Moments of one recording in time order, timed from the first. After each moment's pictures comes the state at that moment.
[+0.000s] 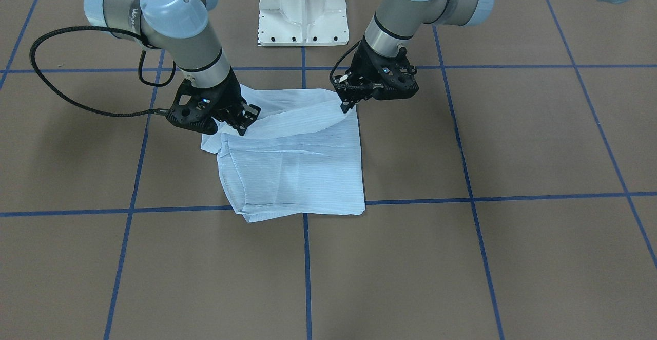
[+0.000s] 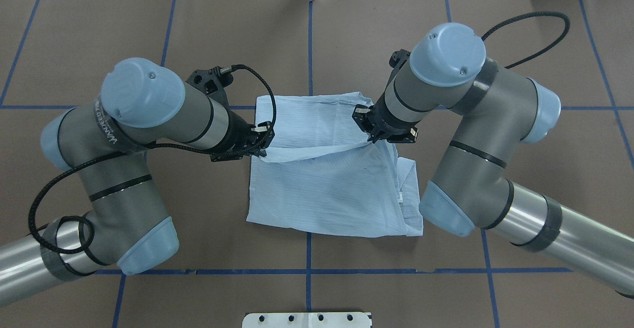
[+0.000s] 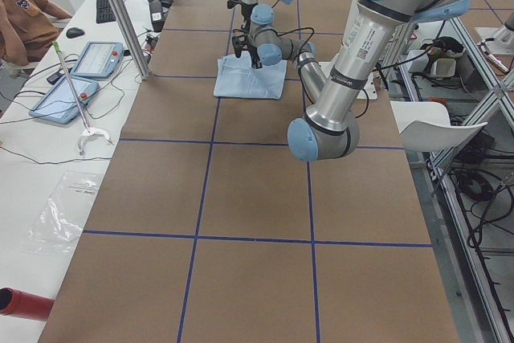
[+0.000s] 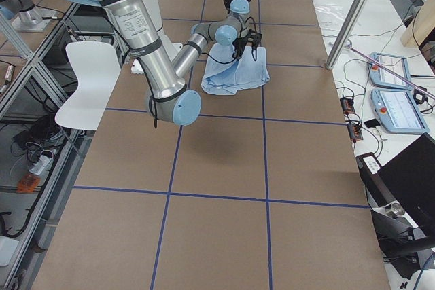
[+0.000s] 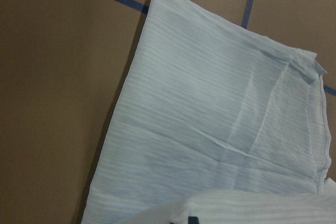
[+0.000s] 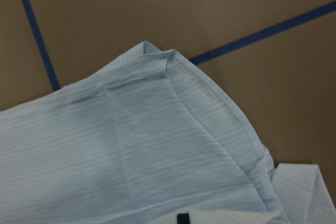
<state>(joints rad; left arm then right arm) -0.60 -2.15 -1.80 -1.86 -1.94 -1.57 0.68 -0.96 1.73 -1.54 2.00 1.47</state>
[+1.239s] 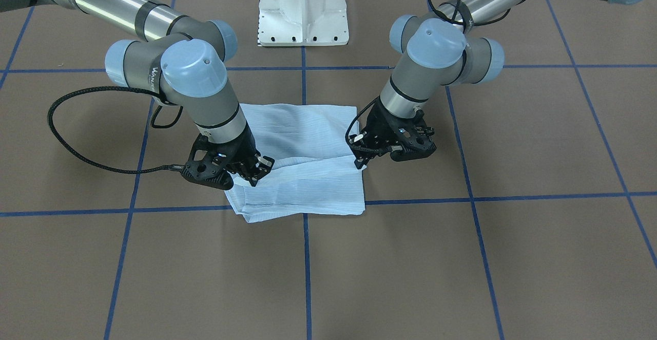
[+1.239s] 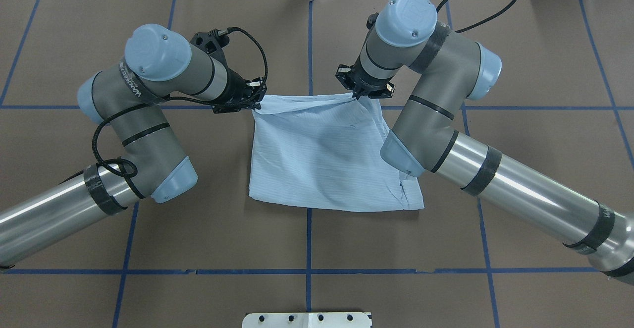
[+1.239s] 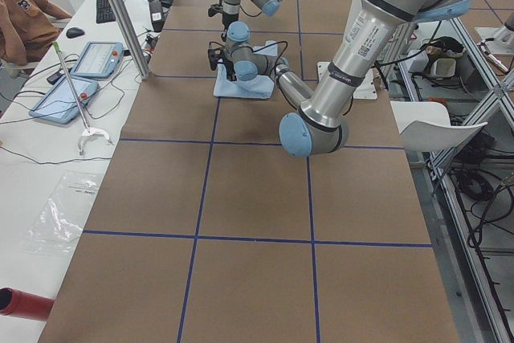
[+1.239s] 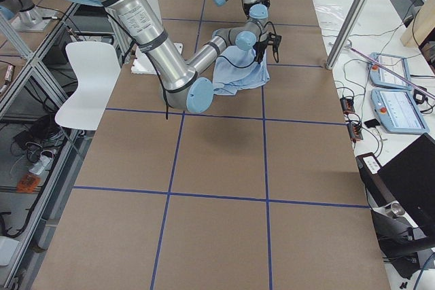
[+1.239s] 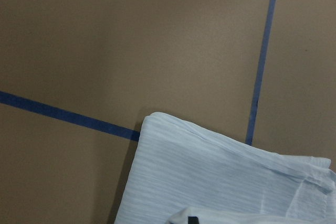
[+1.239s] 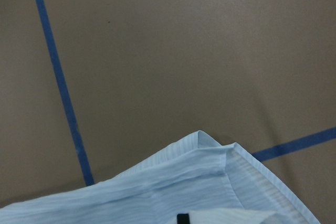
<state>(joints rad) -0.69 -2.21 -1.48 -2.11 -1.94 -1.52 0.72 -0.82 1.41 -1.33 1.95 1.44</state>
